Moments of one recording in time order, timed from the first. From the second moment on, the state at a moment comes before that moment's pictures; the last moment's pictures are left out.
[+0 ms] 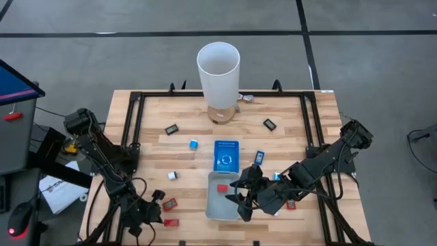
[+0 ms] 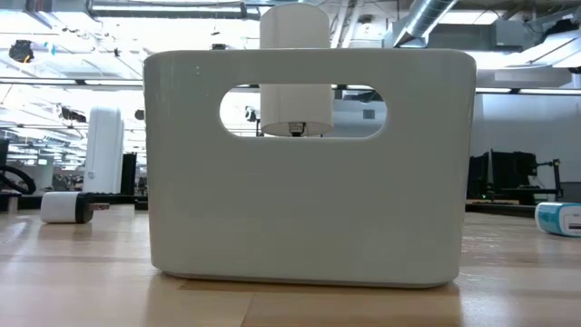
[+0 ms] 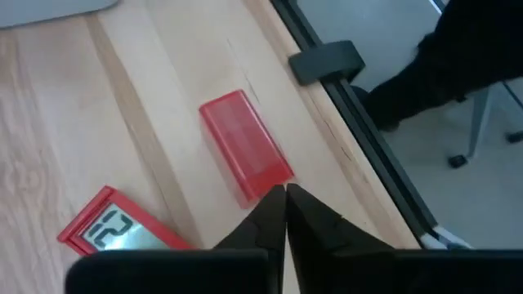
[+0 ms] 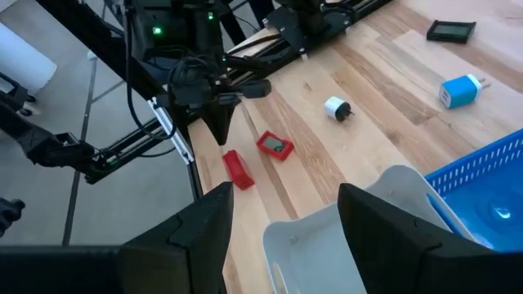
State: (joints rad) left arm -1.03 1.37 0.62 -0.12 -0.26 -0.53; right arm 0.62 1.66 1.59 -0.59 0.57 0.91
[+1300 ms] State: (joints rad) left arm -1.06 1.62 0.63 0.05 -0.40 -1.01; right arm 0.66 1.66 1.59 -0.60 0.59 0.94
